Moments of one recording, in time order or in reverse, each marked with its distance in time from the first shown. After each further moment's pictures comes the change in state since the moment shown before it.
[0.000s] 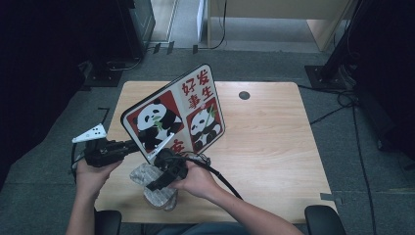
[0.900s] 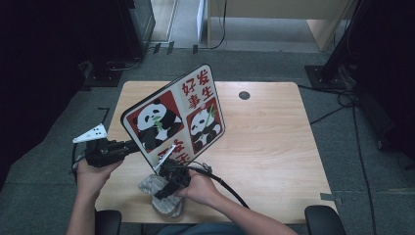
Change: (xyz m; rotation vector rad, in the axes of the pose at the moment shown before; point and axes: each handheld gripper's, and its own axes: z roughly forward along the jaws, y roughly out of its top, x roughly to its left) left arm -0.001 0.000 0.001 -0.002 -0.005 0.004; right arm -0.019 -0.033 0.039 0.091 0.002 0.047
